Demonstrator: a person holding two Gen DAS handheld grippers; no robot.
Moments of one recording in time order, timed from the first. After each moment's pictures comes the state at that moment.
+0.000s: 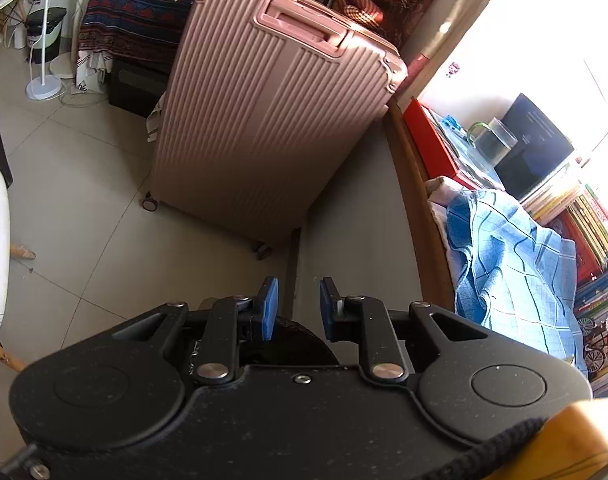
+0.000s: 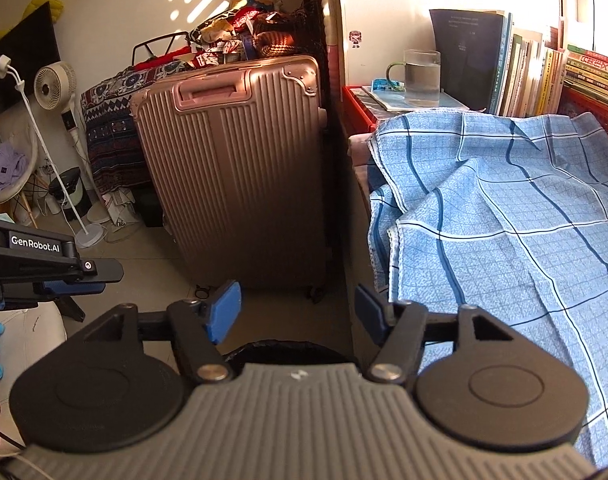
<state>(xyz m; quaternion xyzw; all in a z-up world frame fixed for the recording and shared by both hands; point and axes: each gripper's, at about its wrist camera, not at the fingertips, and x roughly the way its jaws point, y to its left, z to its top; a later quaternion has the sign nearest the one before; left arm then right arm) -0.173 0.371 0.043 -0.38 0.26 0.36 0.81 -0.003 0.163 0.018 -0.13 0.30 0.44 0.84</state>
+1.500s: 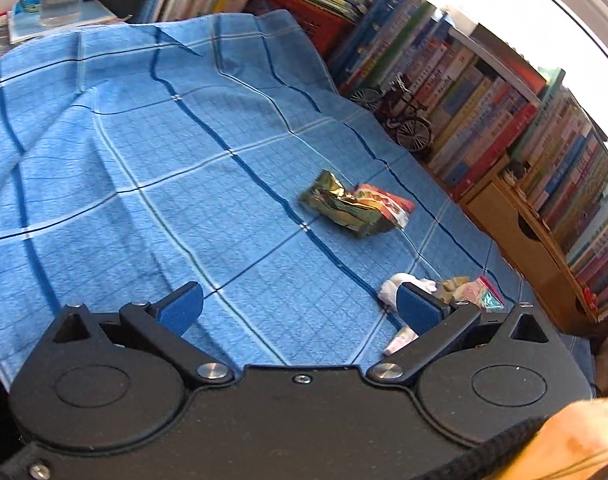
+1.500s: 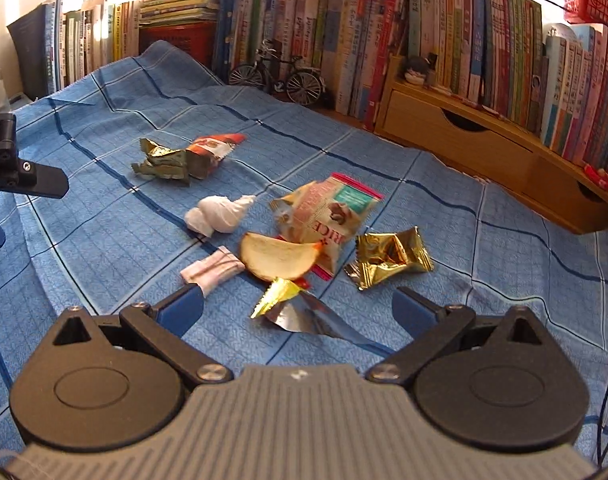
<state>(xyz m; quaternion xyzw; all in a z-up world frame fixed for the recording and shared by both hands) 0.151 0.132 0.053 -0.21 0.41 -0.06 0.89 0.090 -0.105 0.011 -0.04 0.35 -0.04 0.93</state>
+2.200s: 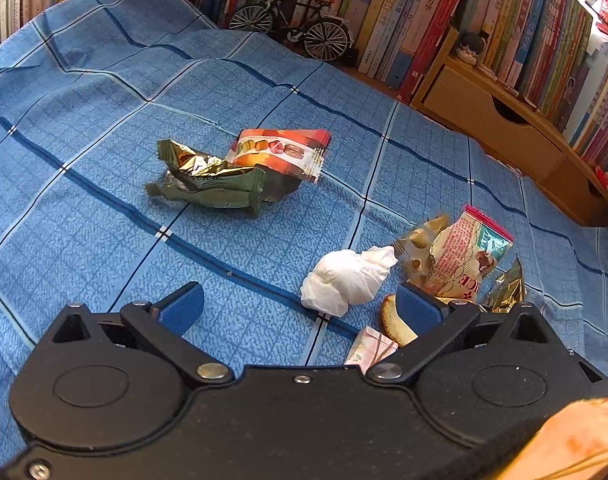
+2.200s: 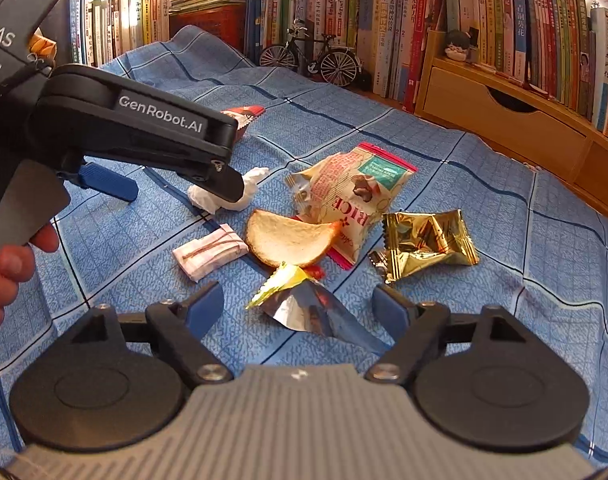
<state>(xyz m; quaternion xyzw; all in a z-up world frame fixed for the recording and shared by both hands) 0.230 0.030 0.017 -0.05 0.47 -0.16 0.87 0.110 -0.124 -0.023 -0.03 0.36 0.04 0.93</state>
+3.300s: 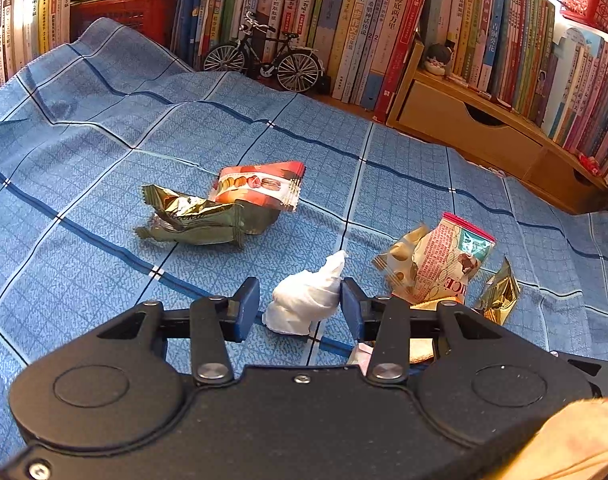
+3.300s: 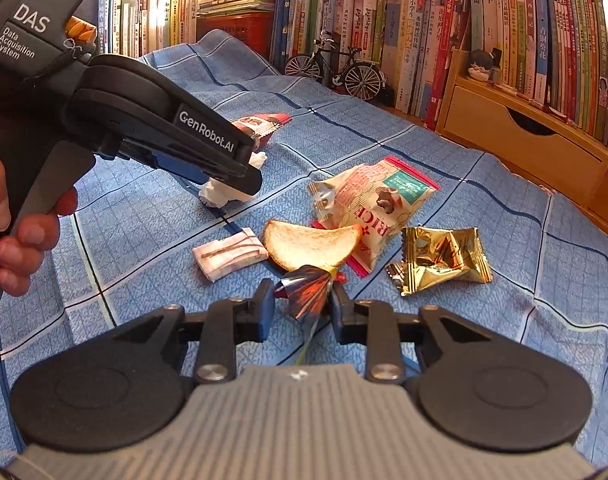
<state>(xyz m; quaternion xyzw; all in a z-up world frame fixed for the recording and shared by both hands) 0.216 0.024 0.031 -0.02 0.42 -0.18 0.89 0.103 -0.118 -0.017 -0.06 0.34 0.07 0.94</state>
